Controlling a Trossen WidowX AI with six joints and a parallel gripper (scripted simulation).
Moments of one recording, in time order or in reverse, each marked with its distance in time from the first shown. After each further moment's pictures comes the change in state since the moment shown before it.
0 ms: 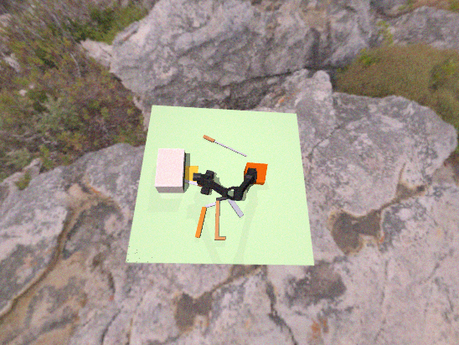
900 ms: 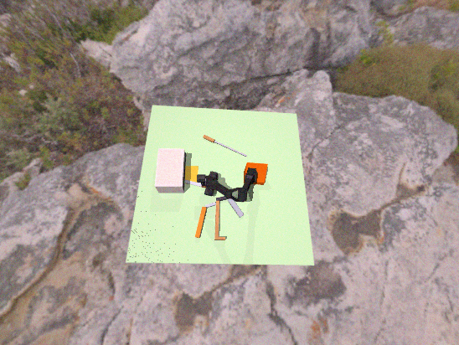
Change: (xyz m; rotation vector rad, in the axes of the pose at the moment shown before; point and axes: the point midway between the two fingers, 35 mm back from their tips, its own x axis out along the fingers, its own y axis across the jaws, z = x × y) arm 0.000 0.002 -0.030 0.001 0.001 0.000
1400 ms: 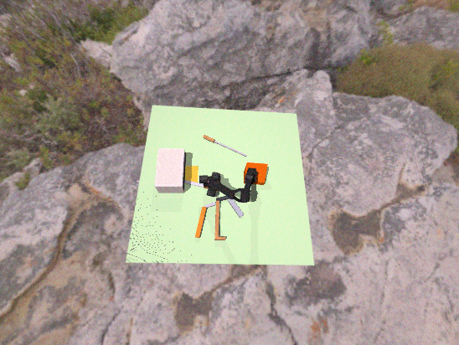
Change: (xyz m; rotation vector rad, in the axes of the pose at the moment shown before) arm 0.000 0.001 -0.017 0.000 0.001 0.000
